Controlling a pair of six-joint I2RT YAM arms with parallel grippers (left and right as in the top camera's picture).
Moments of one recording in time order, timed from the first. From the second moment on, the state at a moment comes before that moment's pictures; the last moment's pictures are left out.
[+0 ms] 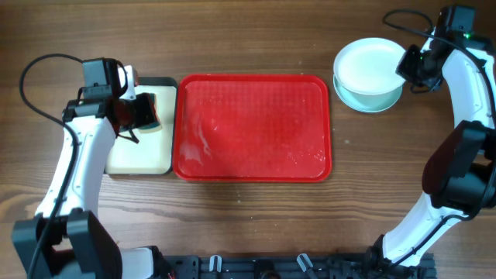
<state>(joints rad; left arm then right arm) 0.12 1.54 1.11 -0.72 0.13 -0.13 -0.26 2.02 1.66 -0.86 -0.02 0.26</state>
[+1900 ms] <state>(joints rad) 0.12 1.69 1.11 -0.49 0.12 -0.21 -0.09 1.96 1.52 -0.74 -0.38 0.20</state>
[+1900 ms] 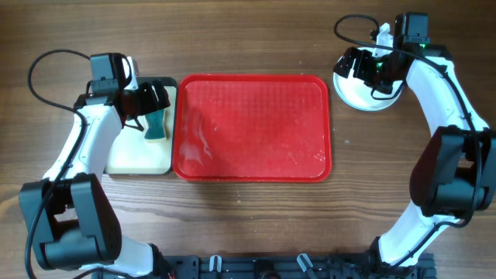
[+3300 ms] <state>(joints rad) 0.12 1.69 1.11 -0.49 0.12 -0.21 -0.09 1.57 1.52 -0.74 -0.38 0.20</state>
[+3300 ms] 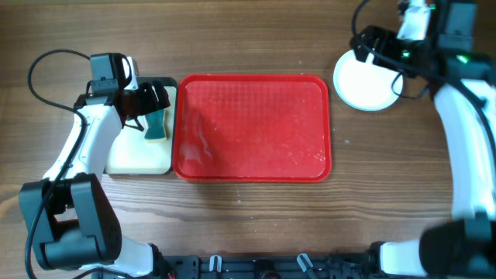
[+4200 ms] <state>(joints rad) 0.12 1.69 1.11 -0.49 0.12 -0.21 0.06 0.74 1.13 -0.73 -0.02 0.19</state>
